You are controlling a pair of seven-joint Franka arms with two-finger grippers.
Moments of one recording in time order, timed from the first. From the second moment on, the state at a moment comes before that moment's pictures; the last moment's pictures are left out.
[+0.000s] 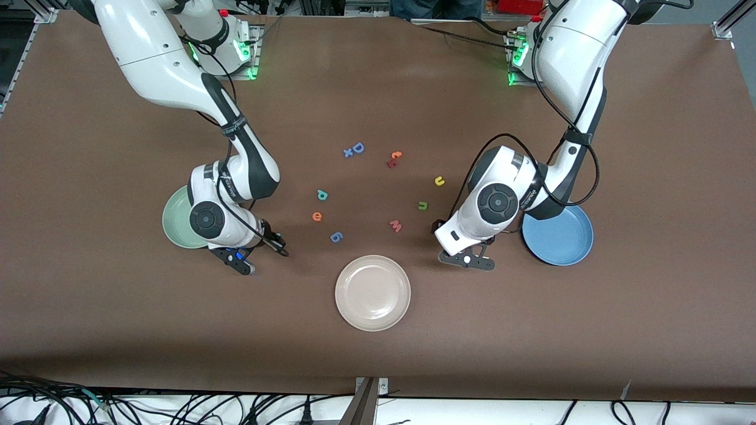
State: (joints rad) left arm -0.37 0.72 -0.10 -1.51 0.00 2.15 -0.31; right arm 0.28 0.74 0.06 -1.62 0.09 2.25 0.85
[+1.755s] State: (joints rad) left arm -0.43 0.68 -0.11 -1.68 0.10 2.36 -0.56; right arm 0.13 0.67 -0.19 -1.64 0.09 1.93 0.34
